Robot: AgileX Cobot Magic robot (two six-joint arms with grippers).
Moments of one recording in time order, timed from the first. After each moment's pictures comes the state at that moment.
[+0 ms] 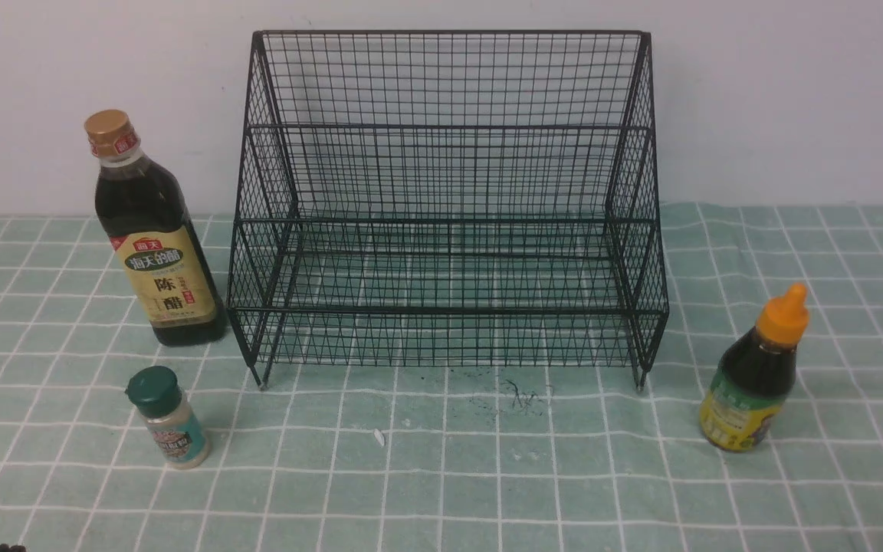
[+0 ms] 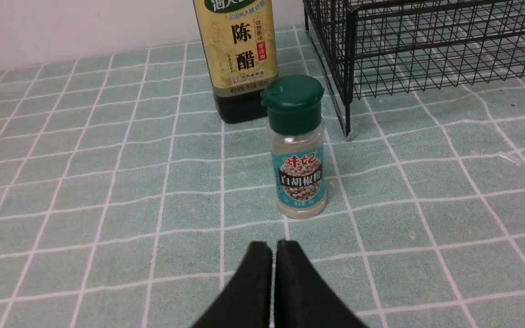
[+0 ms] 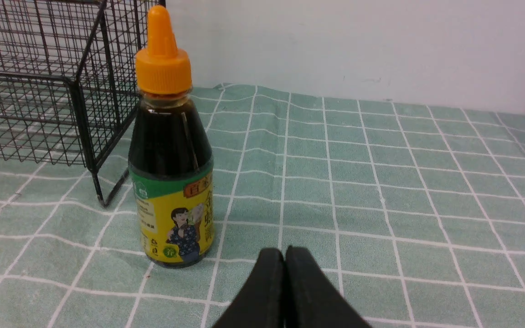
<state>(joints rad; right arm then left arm) 0.00 -0.01 0.02 0.01 0.38 -0.04 -0.08 -0.01 0.03 -0.01 0.37 0.07</state>
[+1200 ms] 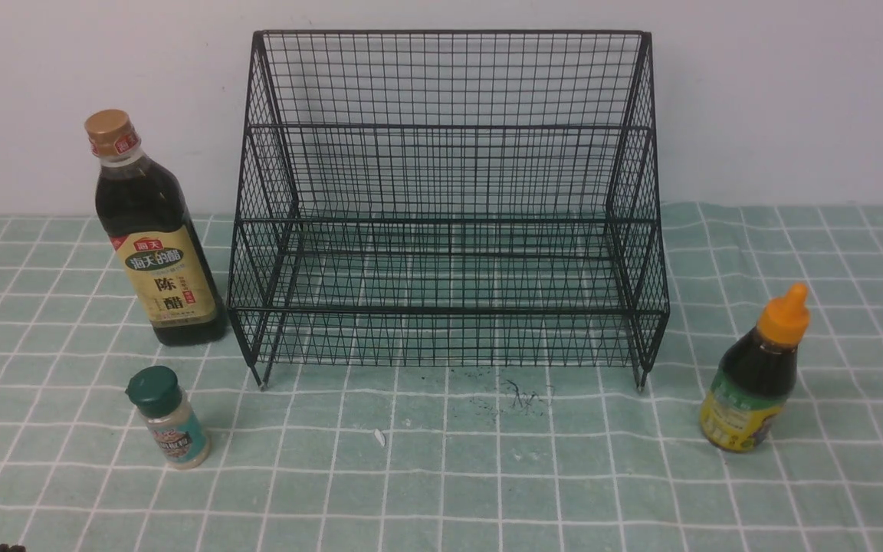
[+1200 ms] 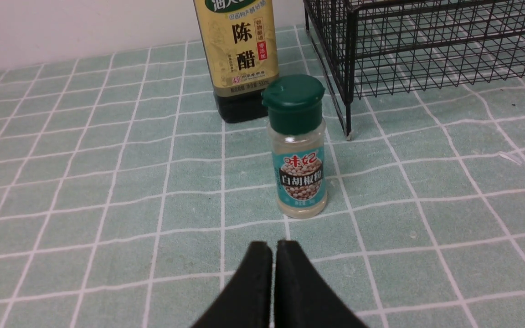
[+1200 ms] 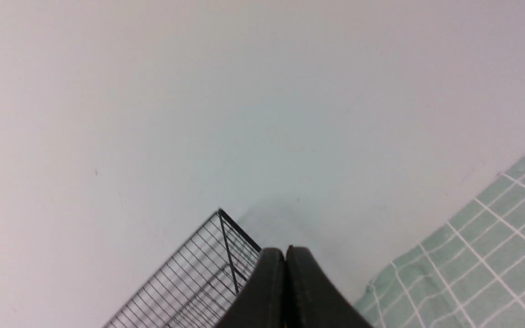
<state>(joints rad) 0.00 -0.01 0.03 0.65 -0.07 0.23 -0.08 -0.01 0.03 -0.01 0.37 0.07</state>
